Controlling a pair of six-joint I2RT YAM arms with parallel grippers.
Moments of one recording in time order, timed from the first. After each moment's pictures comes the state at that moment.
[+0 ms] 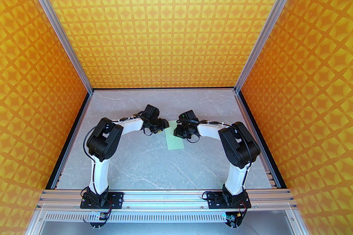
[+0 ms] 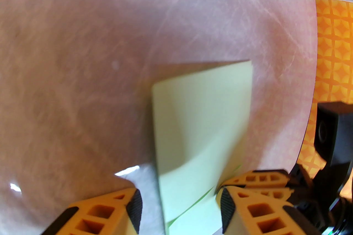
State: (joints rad) left arm -0.52 2.09 1.35 -0.31 0.45 -0.82; right arm 0.42 1.88 1.02 -0.28 -0.39 0.58
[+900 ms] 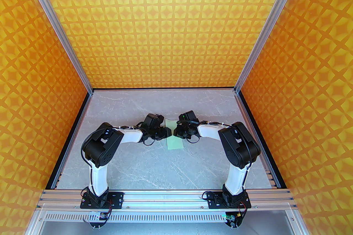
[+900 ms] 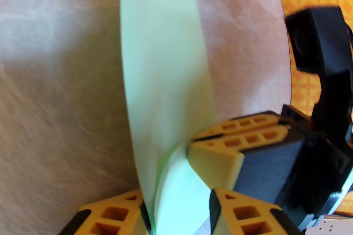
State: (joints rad) left arm -0.61 1.98 1.01 0.12 0.52 -0.82; right arm 0.42 1.88 1.00 -0.24 -0.39 0.60
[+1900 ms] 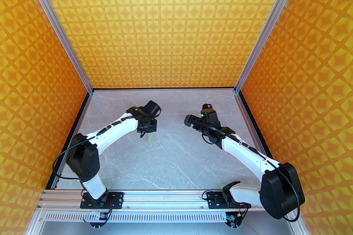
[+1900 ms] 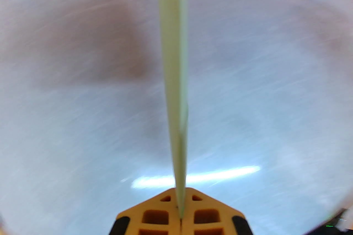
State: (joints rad) left arm -0.71 1.79 1.55 -1.18 -0.25 -0.62; right arm 0.34 1.28 0.83 -0.35 0.08 0.63
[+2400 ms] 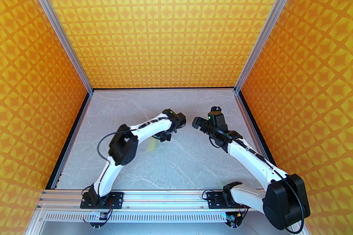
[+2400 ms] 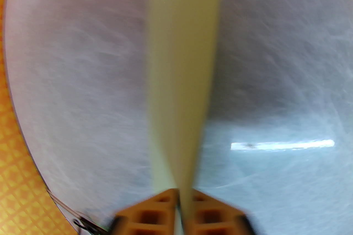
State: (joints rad) left arm -0.86 2.30 2.01 -1.48 -0.29 -0.73; right arm 0.29 1.19 0.76 -0.39 0.09 0.58
